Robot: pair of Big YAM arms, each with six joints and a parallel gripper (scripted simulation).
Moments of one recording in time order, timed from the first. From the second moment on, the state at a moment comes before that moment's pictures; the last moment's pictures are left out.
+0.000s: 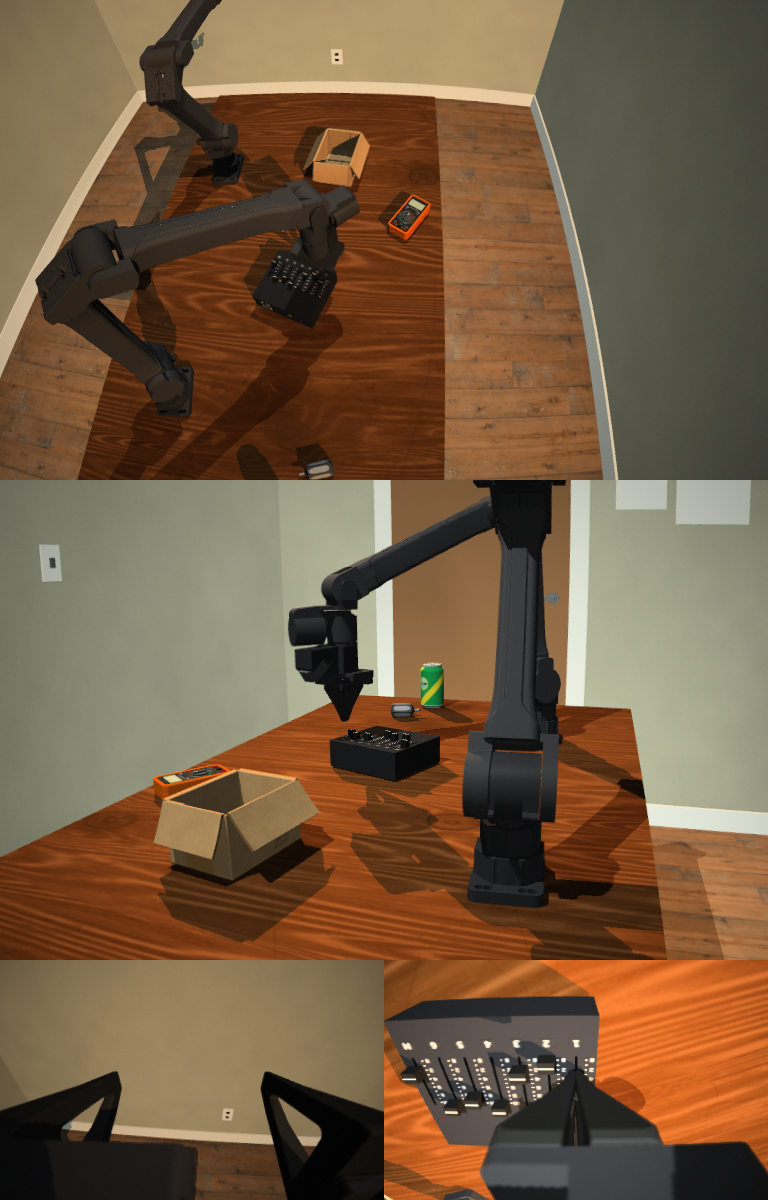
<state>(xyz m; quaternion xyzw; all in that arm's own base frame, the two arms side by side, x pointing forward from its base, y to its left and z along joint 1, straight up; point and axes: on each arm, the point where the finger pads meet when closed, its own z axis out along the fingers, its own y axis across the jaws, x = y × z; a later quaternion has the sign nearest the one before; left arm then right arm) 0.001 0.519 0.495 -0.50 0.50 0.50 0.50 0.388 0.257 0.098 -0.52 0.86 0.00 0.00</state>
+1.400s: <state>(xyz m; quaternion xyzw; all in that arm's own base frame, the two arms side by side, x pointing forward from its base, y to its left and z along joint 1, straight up) 0.001 0.519 0.495 -0.50 0.50 0.50 0.50 0.388 0.257 0.084 -0.52 0.86 0.00 0.00</state>
